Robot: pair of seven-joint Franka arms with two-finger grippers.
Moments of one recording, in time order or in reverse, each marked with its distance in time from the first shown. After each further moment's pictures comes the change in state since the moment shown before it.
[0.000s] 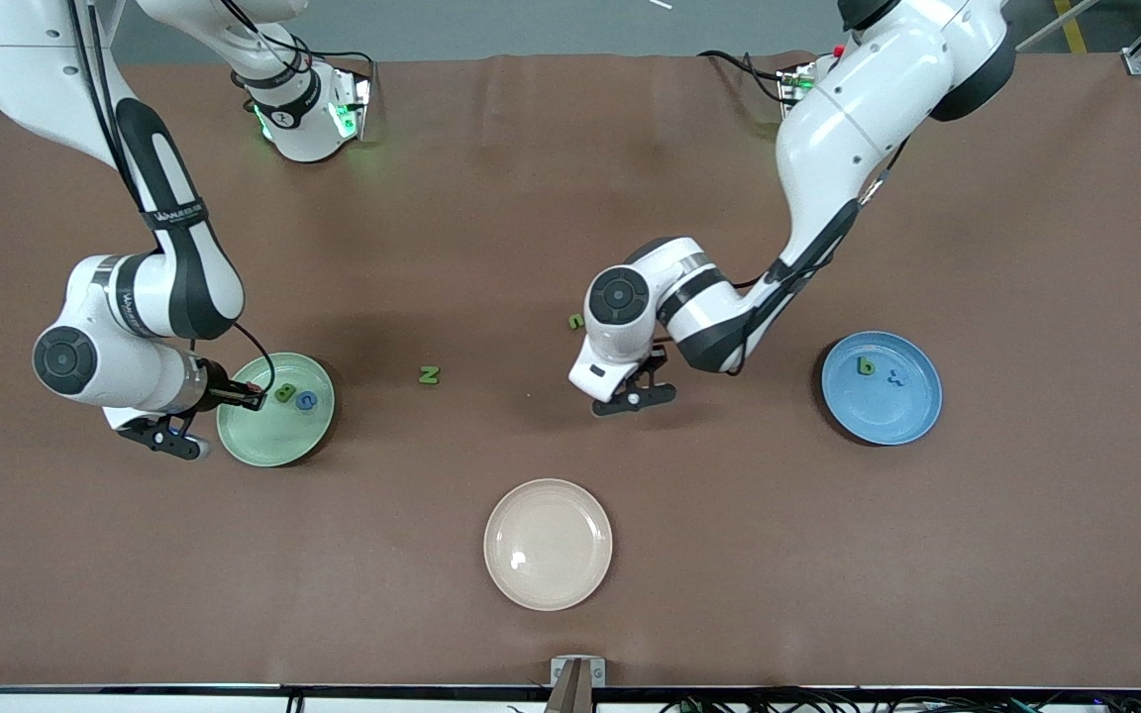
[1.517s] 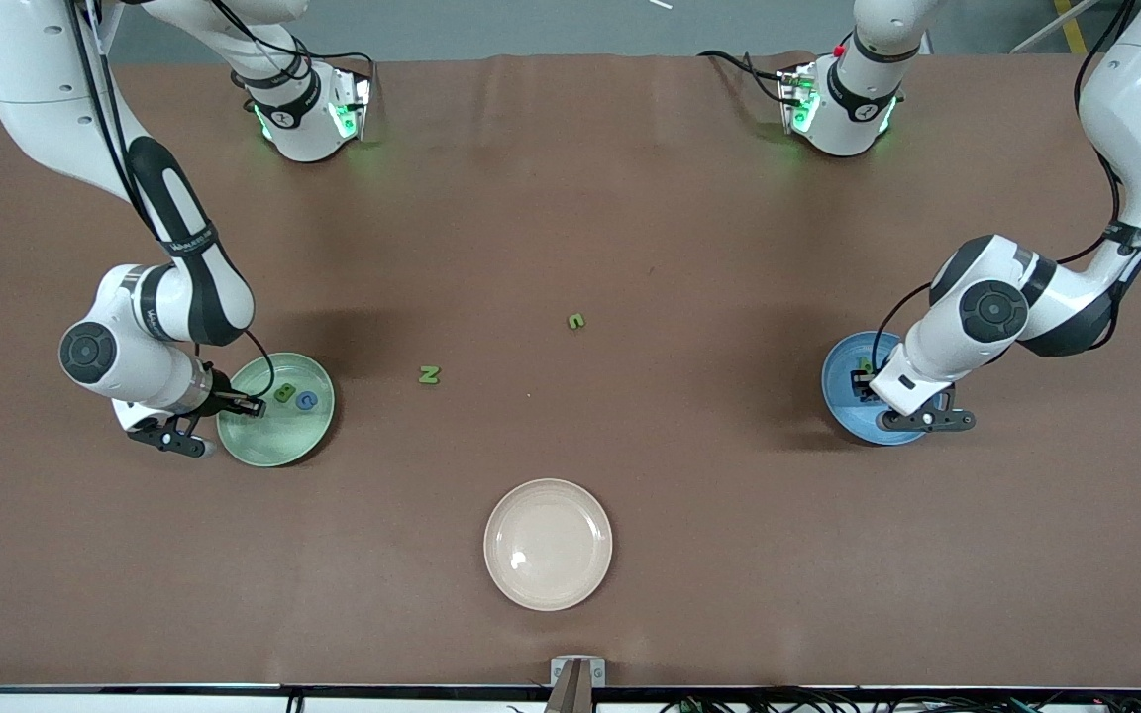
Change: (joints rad) left arm 1.096 -0.158 -0.376 -0.591 0.349 0.214 0.531; right arm -0.050 0.077 0.002 -0.092 0.000 0.254 -0.091
